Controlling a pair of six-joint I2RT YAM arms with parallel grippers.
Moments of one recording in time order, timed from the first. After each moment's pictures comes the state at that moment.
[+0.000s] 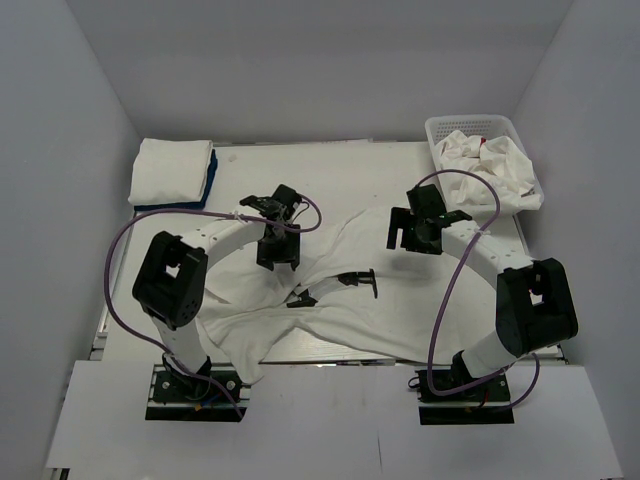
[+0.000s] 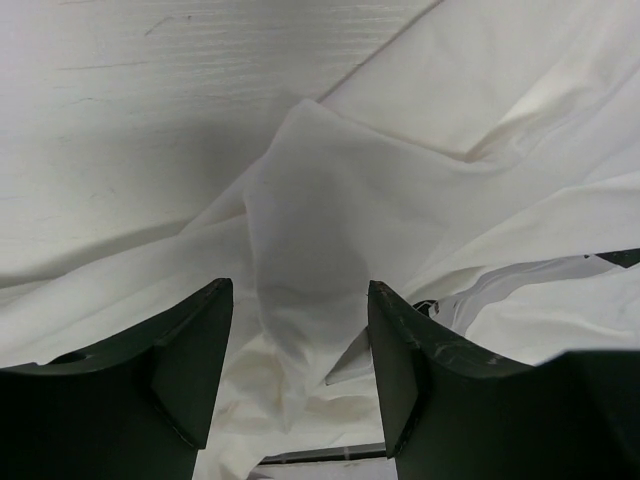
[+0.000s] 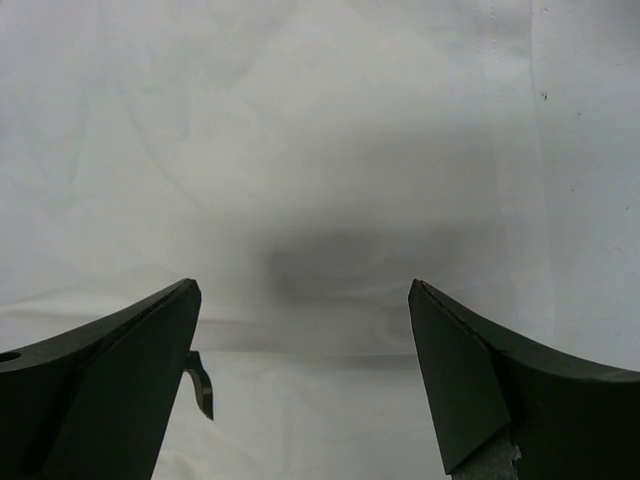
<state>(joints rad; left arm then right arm) -0.55 1.79 1.27 -0.80 -0.04 -0.49 0.35 1.53 0.98 -0.47 0.10 0.38</state>
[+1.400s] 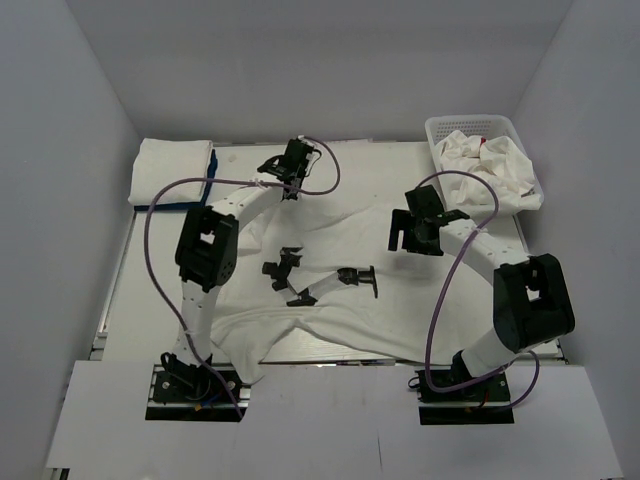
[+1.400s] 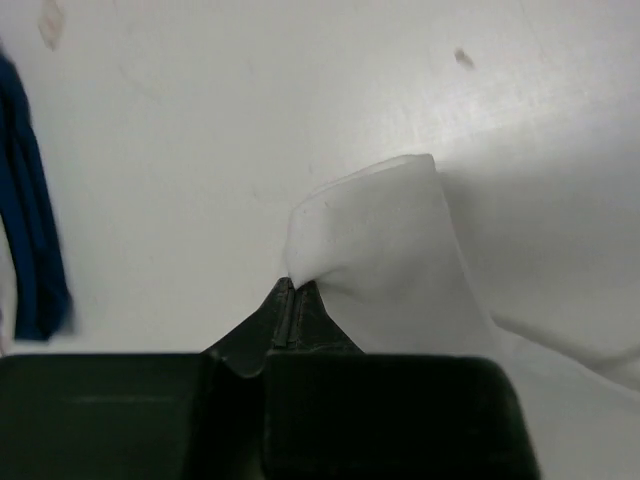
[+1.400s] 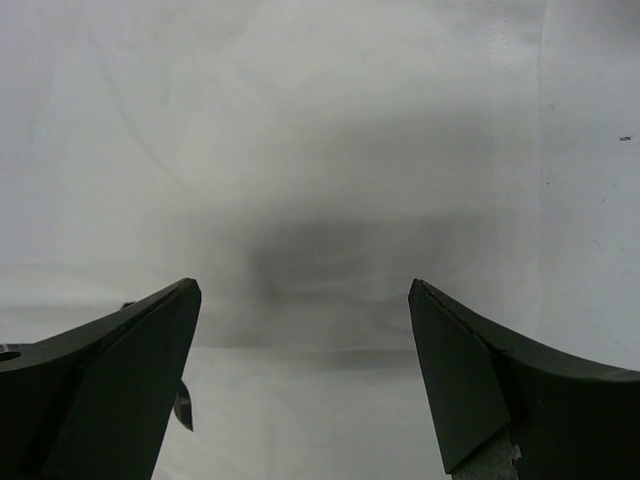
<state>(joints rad) -0.49 2.12 1.75 -0.54 -0.43 0.03 0.35 1.55 0.99 -0.48 0.15 0.38</state>
